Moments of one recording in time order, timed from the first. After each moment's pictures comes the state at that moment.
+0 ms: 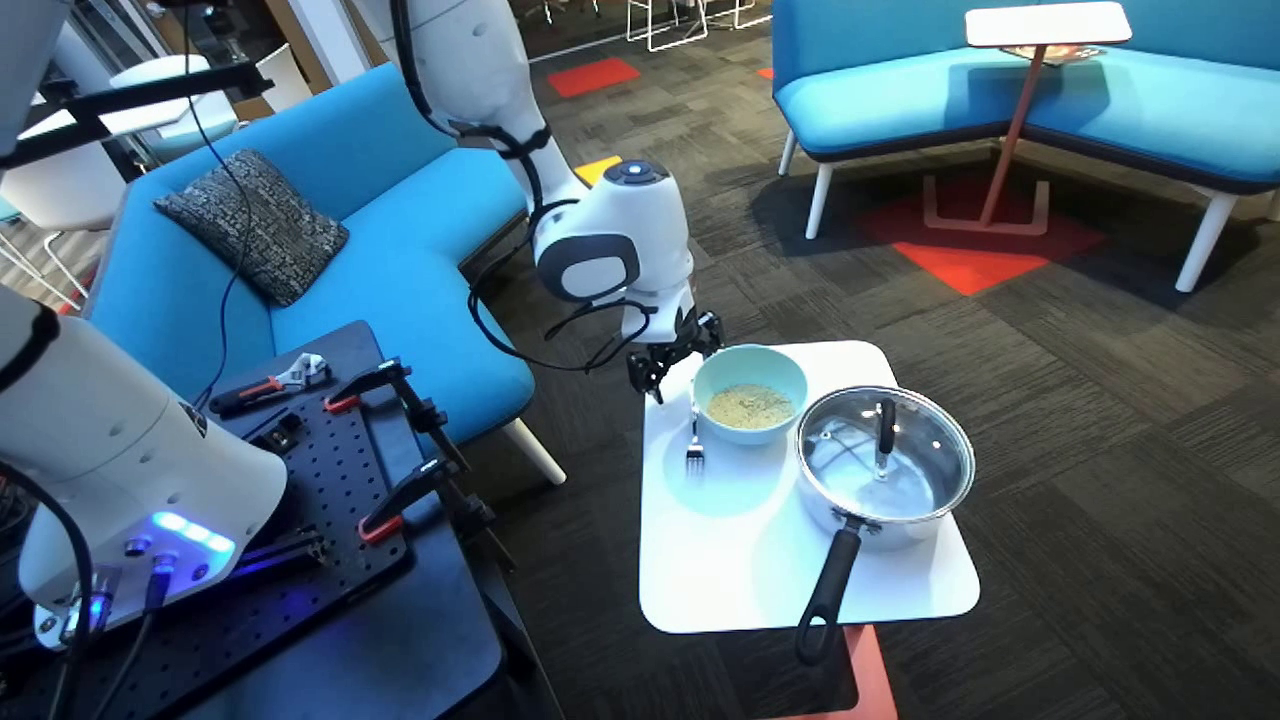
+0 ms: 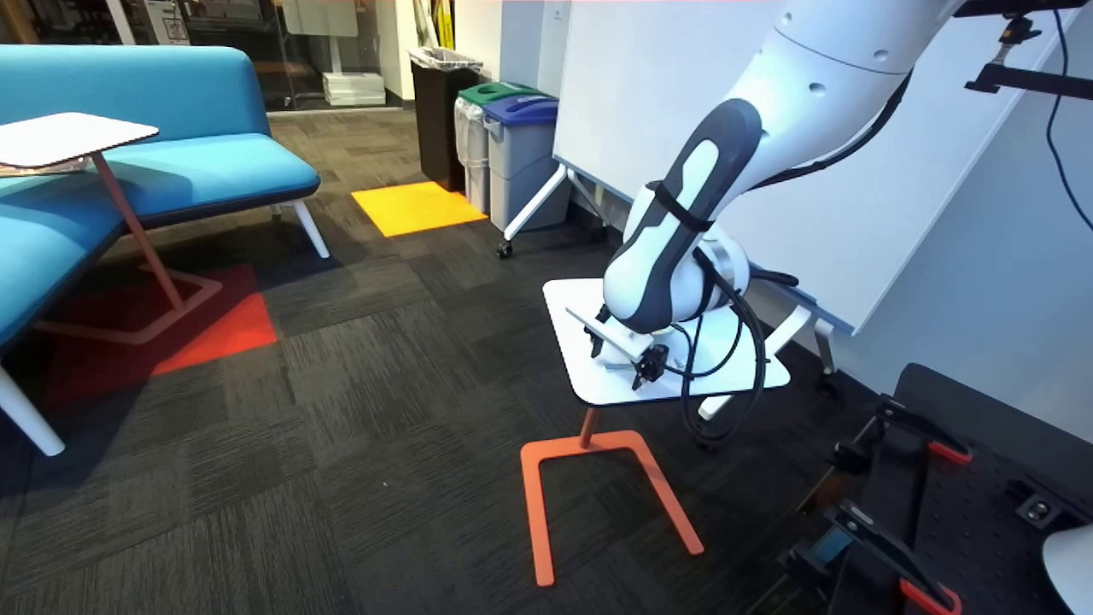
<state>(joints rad) 0.07 0.92 -0.14 -2.04 0.38 3.00 1.25</state>
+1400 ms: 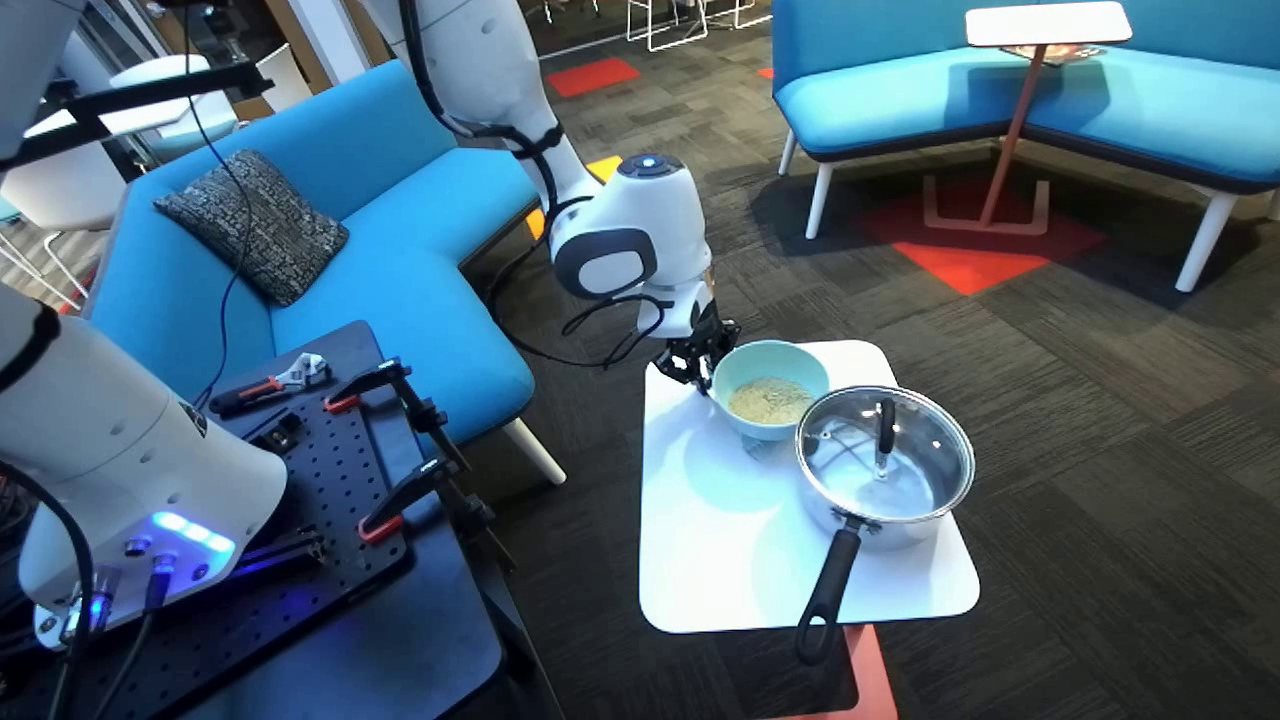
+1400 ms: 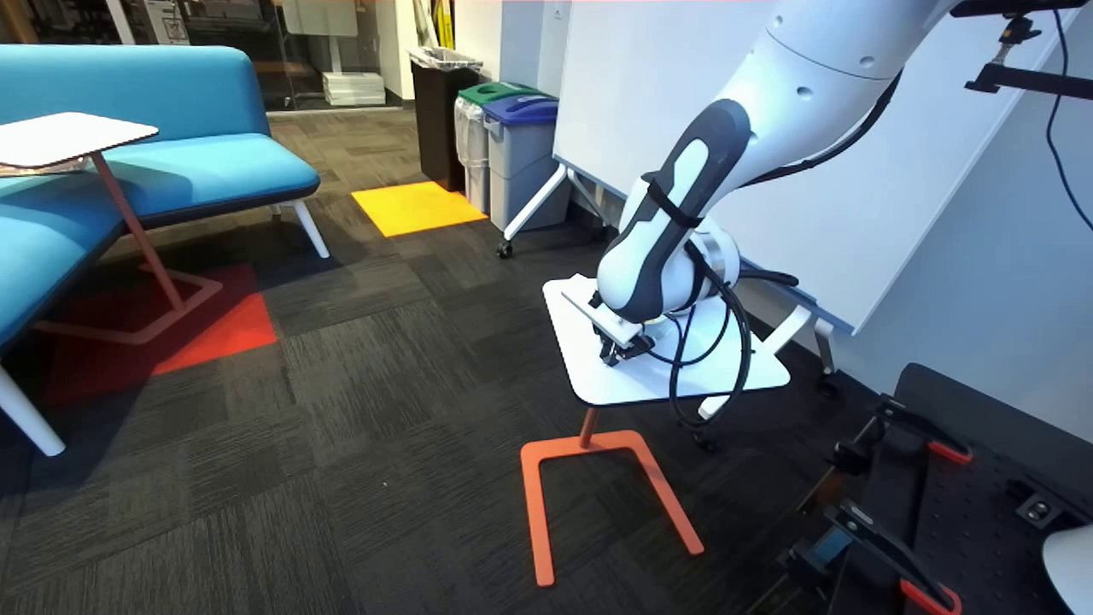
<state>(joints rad) 0.09 0.95 -0.18 -1.98 0.38 3.00 1.31</state>
